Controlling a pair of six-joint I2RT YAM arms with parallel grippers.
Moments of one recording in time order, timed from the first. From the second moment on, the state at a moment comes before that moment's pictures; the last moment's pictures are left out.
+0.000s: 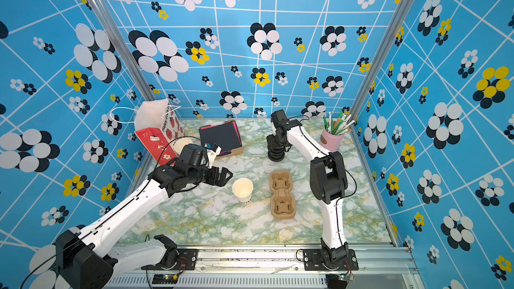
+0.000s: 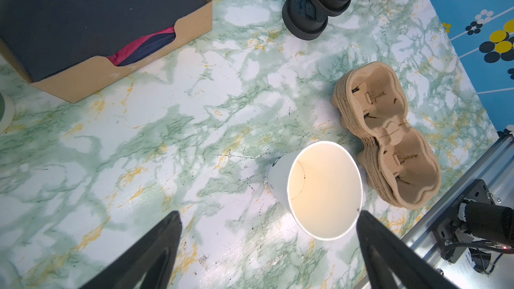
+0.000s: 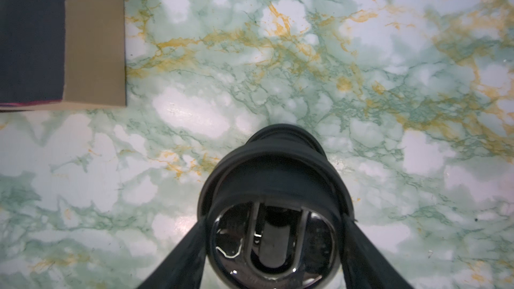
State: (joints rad) left arm -0.51 1.18 1.00 -0.65 0.20 -0.27; right arm 0.39 2.08 1.83 -0.85 0.01 0.09
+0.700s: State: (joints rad) left arm -0.48 1.06 0.92 -0.58 0.18 -0.29; right arm 0.58 1.74 1.68 -0.94 -0.12 0.05
